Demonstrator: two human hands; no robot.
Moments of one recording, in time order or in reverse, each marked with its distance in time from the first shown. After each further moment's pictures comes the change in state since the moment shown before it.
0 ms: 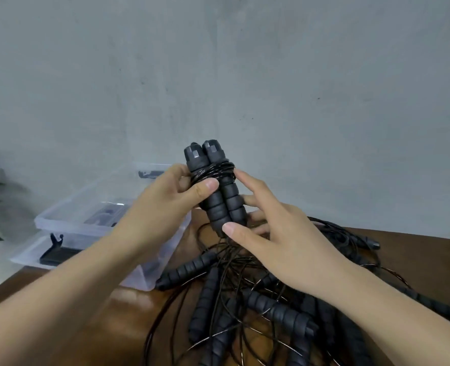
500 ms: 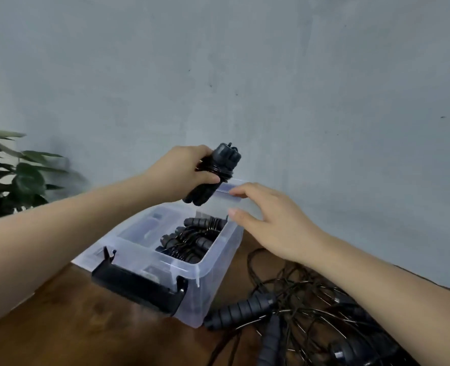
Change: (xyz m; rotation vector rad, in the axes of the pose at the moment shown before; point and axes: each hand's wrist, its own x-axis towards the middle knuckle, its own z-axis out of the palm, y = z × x) left_hand 0.132 -0.035 -0.155 0.979 0.057 0.046; right_hand 0.181 0.024 0.088 -0.177 -0.117 -0.213
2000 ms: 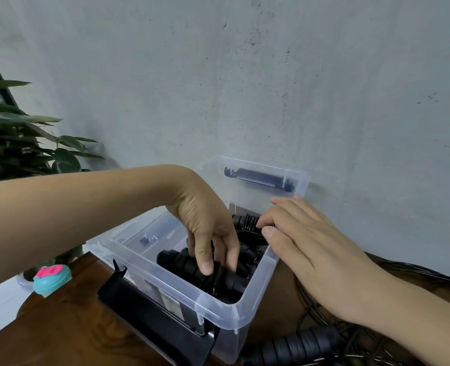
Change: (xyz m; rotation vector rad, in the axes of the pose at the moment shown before) left_hand 0.023 -0.053 0.039 0.135 -1.379 -0.157; right_hand 0.012 0.027 0.060 -0.057 -0.092 -0.171
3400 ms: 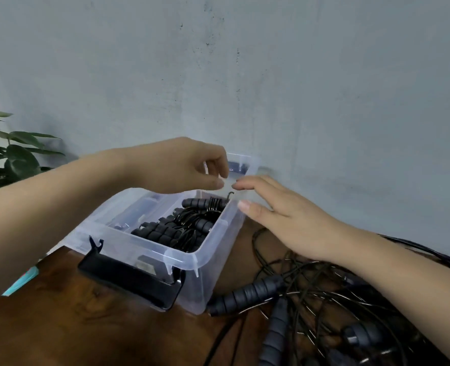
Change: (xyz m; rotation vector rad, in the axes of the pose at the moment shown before) left_hand -0.056 0.043 0.025 0.062 1.006 0.228; right_hand -0.024 -0.001 -0.043 0.226 -0.101 0.170
